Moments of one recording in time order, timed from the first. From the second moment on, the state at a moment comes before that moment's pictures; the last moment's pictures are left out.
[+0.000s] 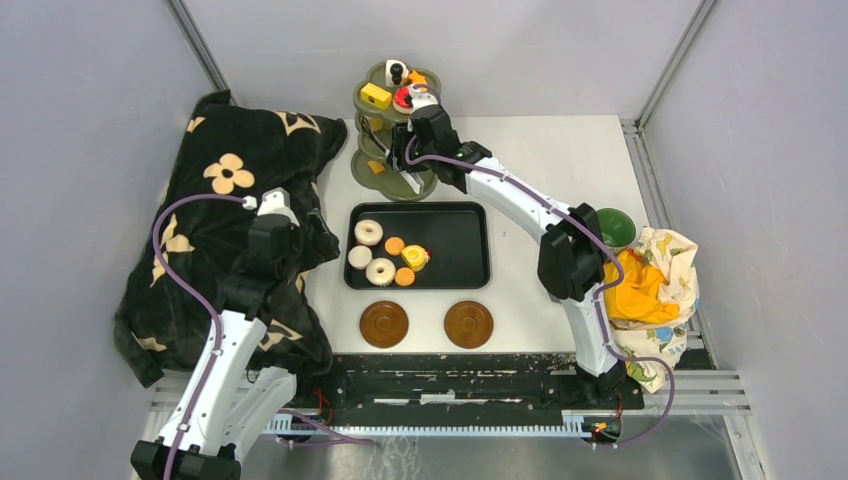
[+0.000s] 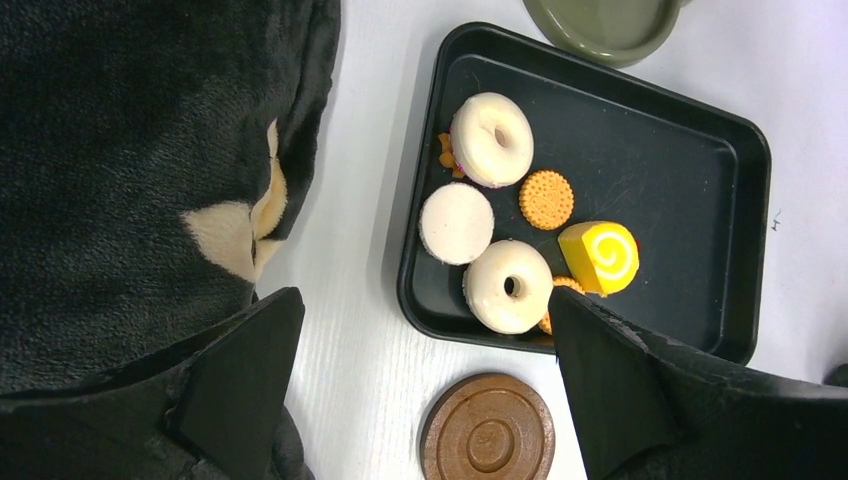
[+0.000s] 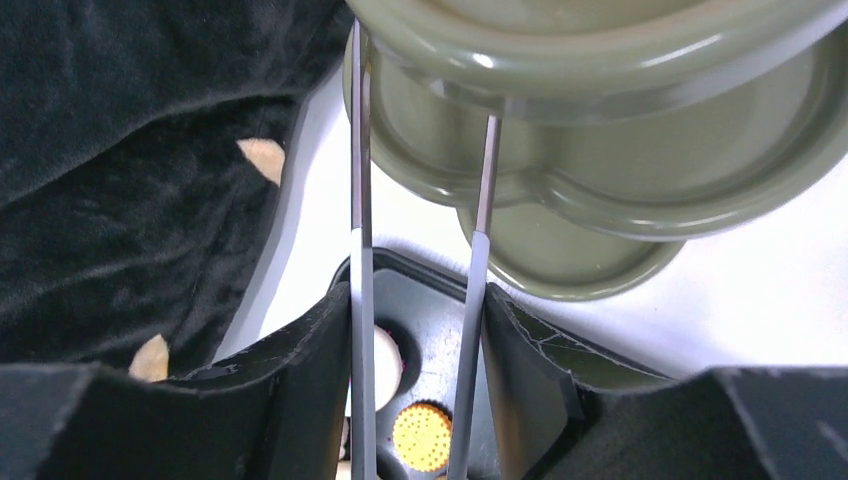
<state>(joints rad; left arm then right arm) -0.19 0.77 0.77 -0.61 -0.15 -0.45 0.69 2.17 2.03 -0.33 0.06 0.43</state>
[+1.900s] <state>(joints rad) -0.19 0.82 0.79 -0.60 -0.08 -0.45 0.96 1.31 1.01 -0.56 0.13 0.44</state>
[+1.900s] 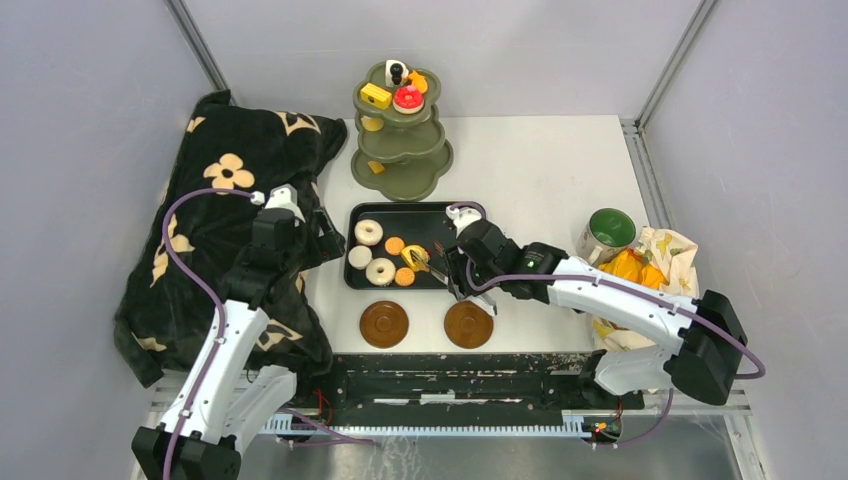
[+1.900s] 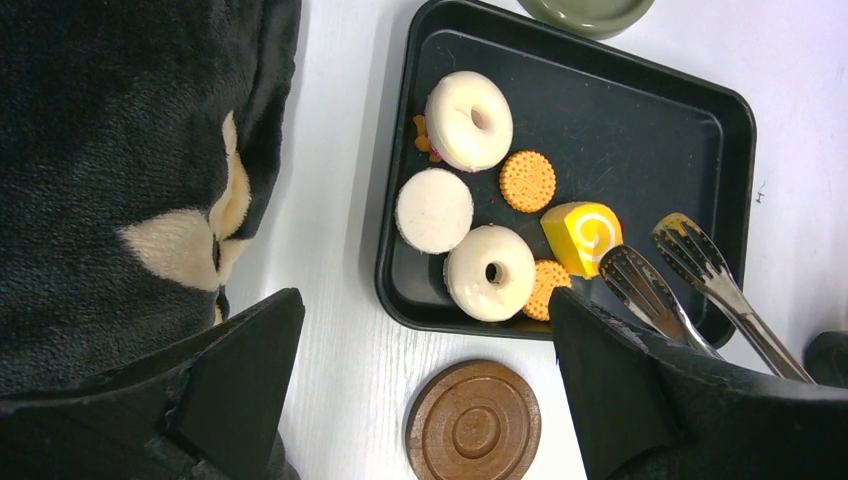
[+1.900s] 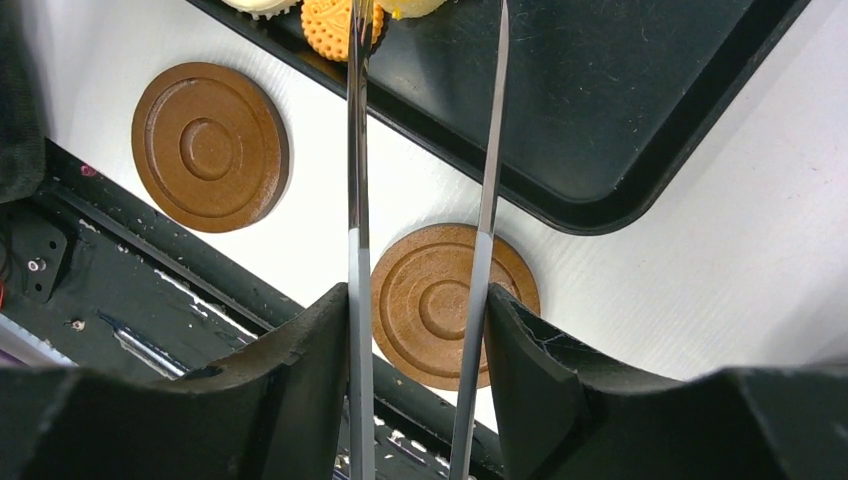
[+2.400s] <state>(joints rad) -0.19 0.82 0.79 -0.60 -0.07 -0.45 0.96 1.41 1.02 -0.48 0.11 0.45</state>
